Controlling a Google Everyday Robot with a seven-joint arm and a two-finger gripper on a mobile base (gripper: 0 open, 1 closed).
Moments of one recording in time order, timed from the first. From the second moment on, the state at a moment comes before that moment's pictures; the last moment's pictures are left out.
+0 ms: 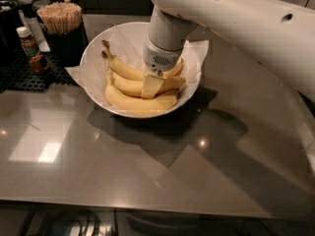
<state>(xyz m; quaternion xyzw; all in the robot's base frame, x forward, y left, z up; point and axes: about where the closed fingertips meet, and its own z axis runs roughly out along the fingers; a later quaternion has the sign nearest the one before) 0.579 0.021 0.862 -0.68 0.72 0.03 0.16</state>
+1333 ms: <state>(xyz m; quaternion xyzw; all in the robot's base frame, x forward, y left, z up) 0.579 0.030 0.865 -0.69 0.71 0.03 0.15</state>
